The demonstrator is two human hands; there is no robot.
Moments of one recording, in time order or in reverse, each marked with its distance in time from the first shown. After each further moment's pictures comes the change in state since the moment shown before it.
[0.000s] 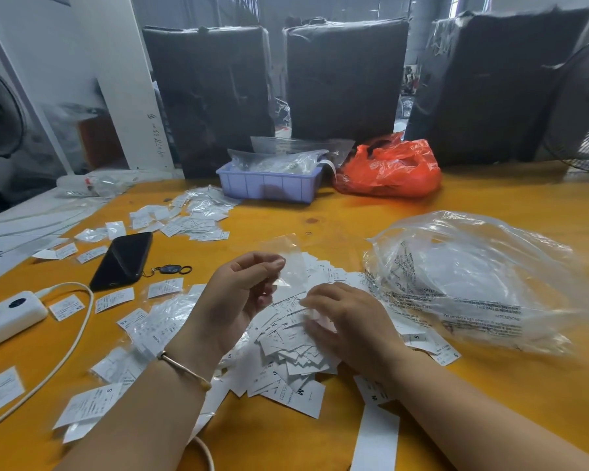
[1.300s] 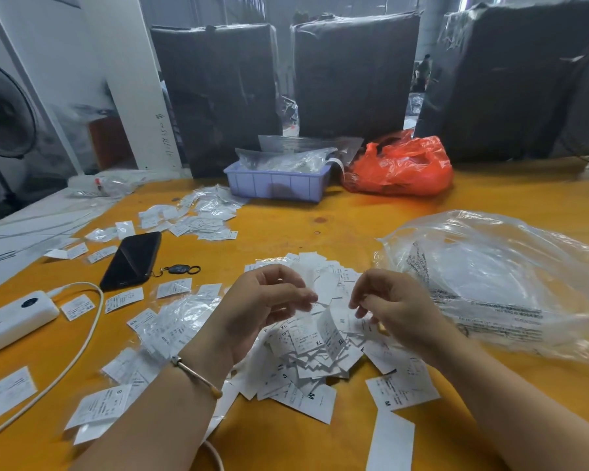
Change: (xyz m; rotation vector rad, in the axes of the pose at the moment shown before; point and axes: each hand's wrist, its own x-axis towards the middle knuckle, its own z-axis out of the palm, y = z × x) left_hand -0.002 -0.006 -0.001 0.320 -0.104 -0.049; right_hand -0.003 0.021 -0.030 0.628 0.004 0.519
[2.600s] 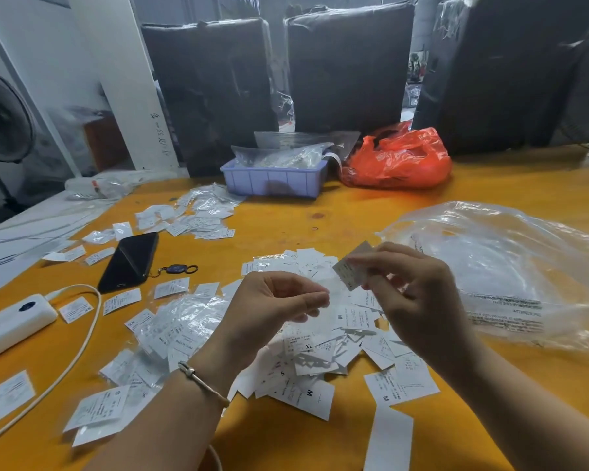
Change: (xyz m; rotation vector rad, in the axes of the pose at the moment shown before) left_hand -0.006 -0.008 0.016 0.187 0.005 0.193; right_hand -0.021 -0.029 -0.007 -0.145 0.350 -0.407
